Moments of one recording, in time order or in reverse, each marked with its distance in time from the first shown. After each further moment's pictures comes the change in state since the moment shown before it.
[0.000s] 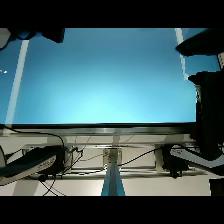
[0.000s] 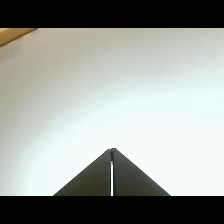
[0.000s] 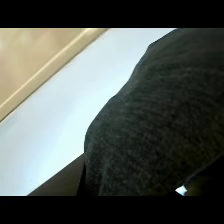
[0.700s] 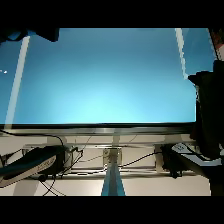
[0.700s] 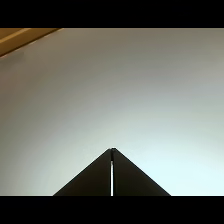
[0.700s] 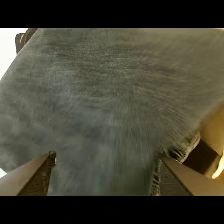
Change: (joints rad) left arm 0.002 0.023 0.000 0.000 0.000 0.000; right arm -0.406 0.089 -0.063 -0.209 0.473 0.067
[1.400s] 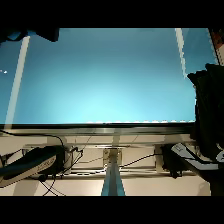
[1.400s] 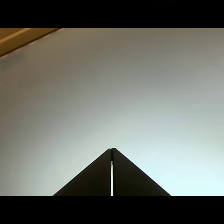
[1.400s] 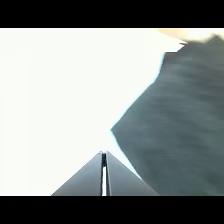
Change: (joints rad) left arm 0.000 0.000 0.000 0.000 0.000 0.000; right arm 0.089 0.047 0.014 0.465 -0.249 -0.118
